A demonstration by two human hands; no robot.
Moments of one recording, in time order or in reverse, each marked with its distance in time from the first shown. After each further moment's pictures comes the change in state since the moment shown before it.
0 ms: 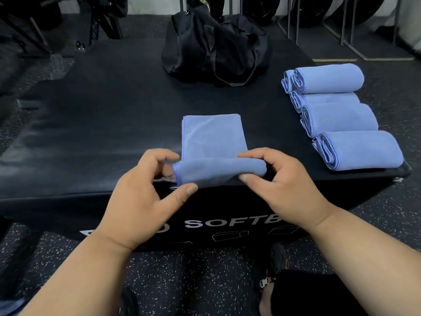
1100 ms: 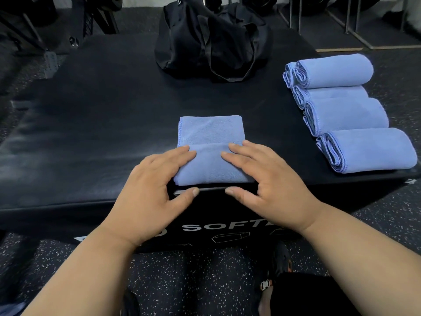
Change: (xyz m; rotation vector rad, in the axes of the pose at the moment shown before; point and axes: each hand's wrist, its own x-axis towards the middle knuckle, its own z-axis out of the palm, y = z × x) left_hand 0.029 -0.018 0.023 0.287 -0.208 0.109; right_hand 0.021 0.043 0.004 -0.611 -0.156 -0.291
